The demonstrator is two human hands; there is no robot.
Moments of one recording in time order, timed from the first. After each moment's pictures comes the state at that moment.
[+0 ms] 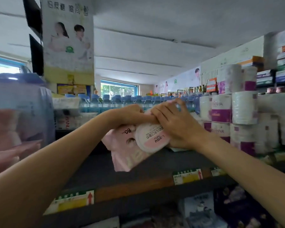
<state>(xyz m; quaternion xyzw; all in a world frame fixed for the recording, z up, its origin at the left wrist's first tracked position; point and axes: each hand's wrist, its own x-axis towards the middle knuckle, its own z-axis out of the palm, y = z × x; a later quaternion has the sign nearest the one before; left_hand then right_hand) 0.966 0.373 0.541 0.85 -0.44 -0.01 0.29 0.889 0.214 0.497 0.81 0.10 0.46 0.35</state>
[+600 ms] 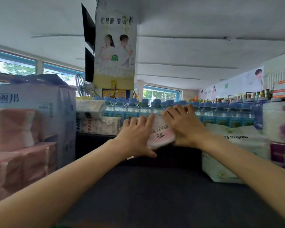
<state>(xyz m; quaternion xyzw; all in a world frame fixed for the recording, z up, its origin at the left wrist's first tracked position) 1.062 0.339 0.493 0.91 -0.28 0.31 -0.05 1.040 0.168 0.519 0.86 0.12 0.41 0.29</state>
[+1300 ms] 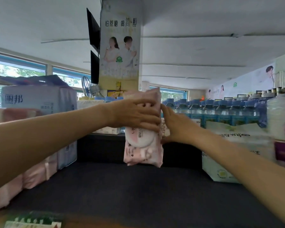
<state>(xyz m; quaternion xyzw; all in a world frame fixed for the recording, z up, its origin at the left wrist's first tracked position) 1.074 0.363 0.560 0.52 -0.48 0.48 -0.51 1.043 0.162 0.512 0.94 0.15 0.29 0.09</state>
